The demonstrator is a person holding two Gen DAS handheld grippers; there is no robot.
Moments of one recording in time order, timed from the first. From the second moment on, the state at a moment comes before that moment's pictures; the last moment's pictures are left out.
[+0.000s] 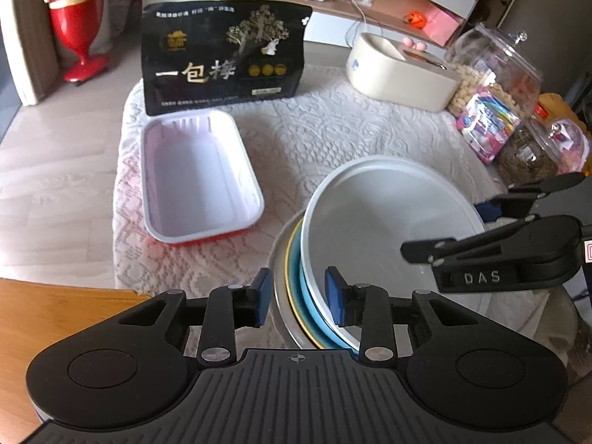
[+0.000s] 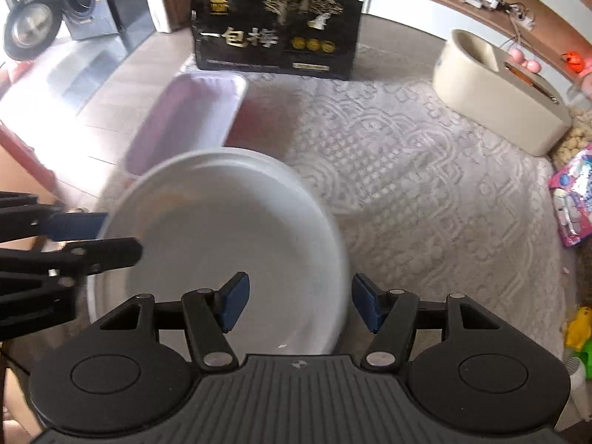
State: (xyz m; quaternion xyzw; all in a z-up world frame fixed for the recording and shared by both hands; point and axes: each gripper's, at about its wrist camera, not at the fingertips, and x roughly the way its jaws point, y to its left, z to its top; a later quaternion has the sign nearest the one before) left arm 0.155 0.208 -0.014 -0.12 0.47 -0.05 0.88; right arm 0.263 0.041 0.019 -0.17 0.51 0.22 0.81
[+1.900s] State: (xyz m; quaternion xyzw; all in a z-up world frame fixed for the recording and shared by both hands) left arm 0.257 0.328 -0.013 -0.23 0.47 0.01 0.85; right arm 0.379 0.181 0.037 -0.11 0.58 0.27 0.76
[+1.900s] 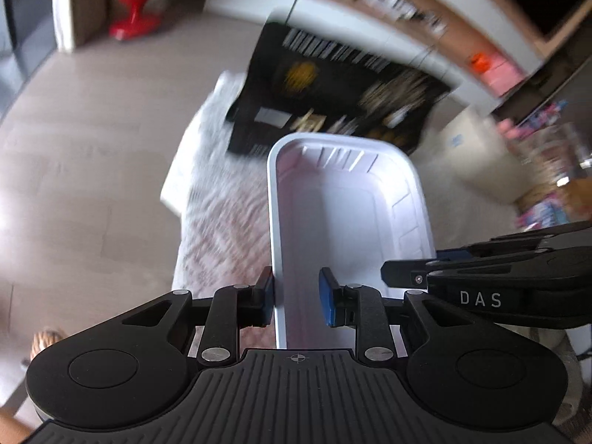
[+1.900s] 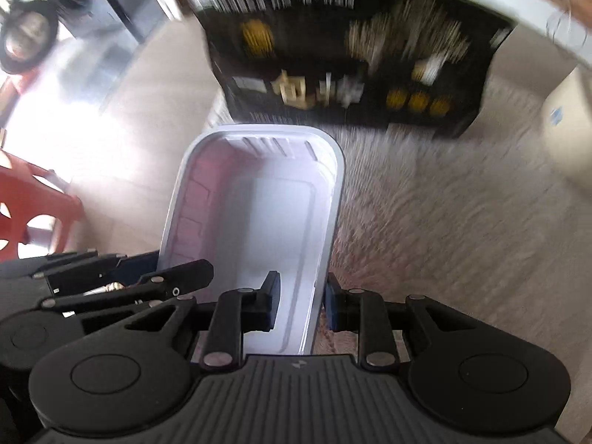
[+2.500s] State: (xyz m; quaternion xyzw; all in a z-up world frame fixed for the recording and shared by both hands) left arm 0.147 0.200 0.056 -0.16 0.28 -0.02 0.95; right arm 0.238 0.033 0.131 -0.08 0.35 0.31 0.88
